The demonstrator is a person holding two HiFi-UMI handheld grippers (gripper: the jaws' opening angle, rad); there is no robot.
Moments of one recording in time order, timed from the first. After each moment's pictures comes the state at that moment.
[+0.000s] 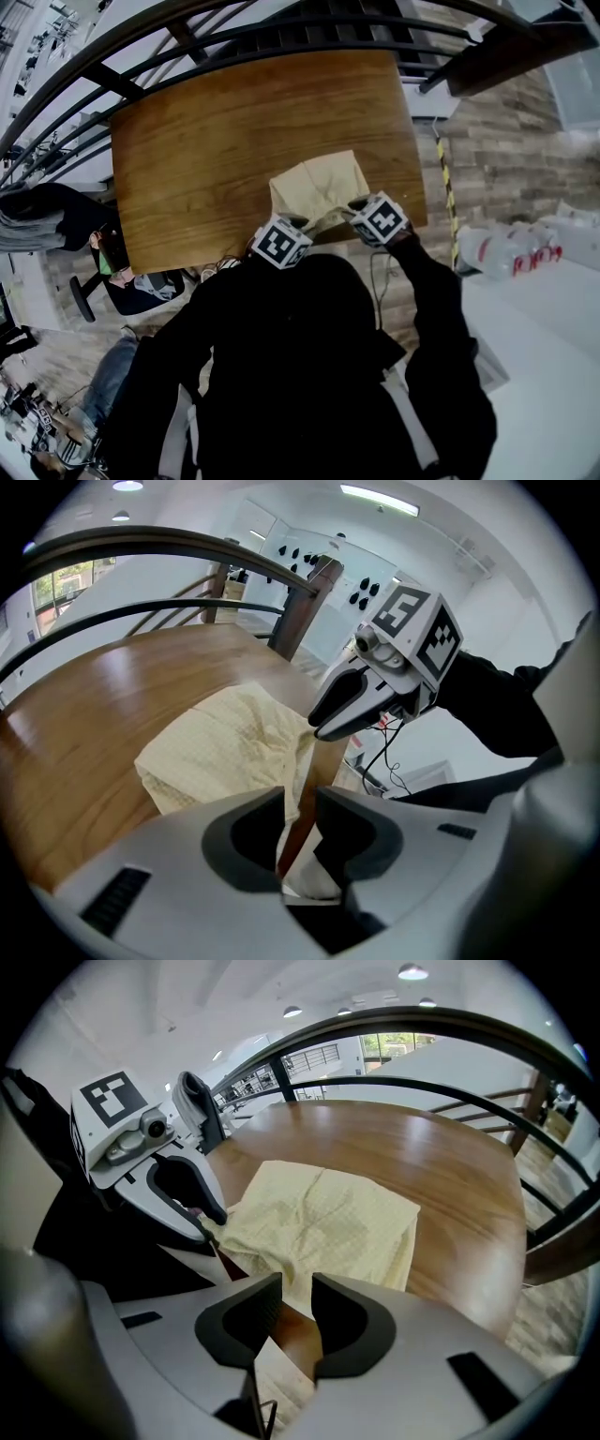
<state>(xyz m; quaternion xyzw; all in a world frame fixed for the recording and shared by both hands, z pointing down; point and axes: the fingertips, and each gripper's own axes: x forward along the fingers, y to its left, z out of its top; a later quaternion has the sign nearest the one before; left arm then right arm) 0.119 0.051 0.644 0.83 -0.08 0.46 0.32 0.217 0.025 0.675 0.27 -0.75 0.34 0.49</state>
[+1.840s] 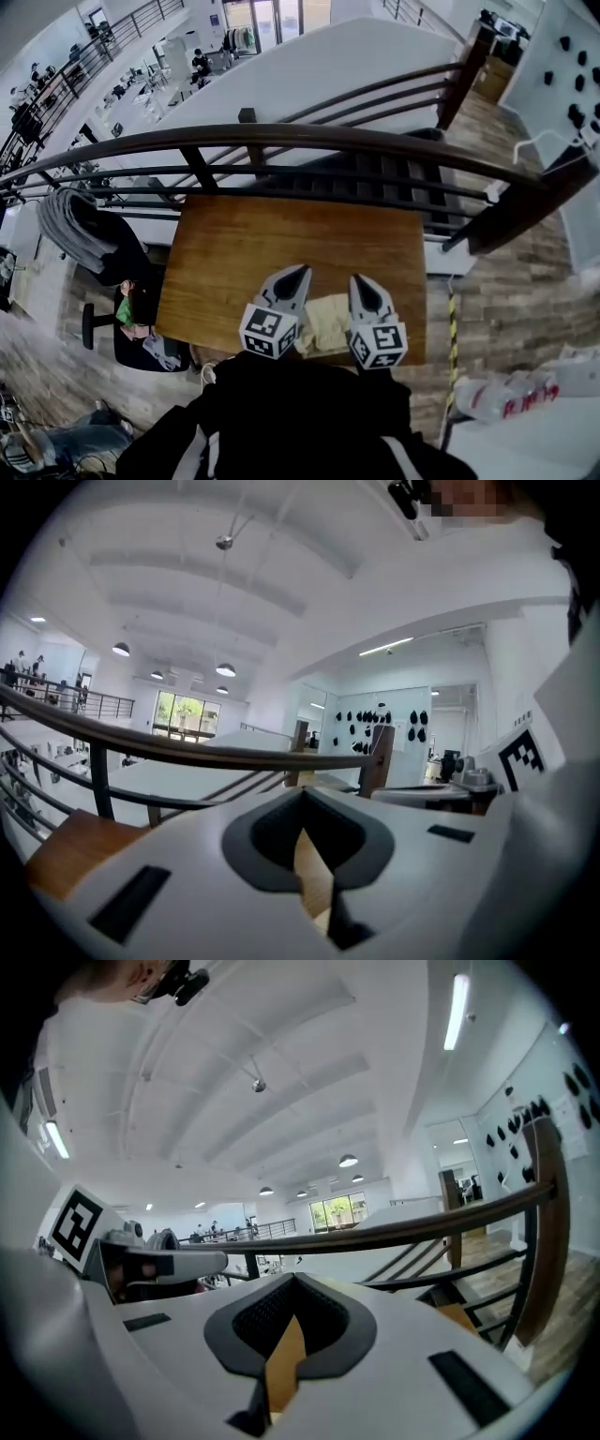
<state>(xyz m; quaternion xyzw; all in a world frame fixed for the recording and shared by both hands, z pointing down) 0.053 -0.124 0.392 0.89 -0.44 0.06 0.12 0.159 -0.110 0.414 0.54 -0.83 0.13 0.04</state>
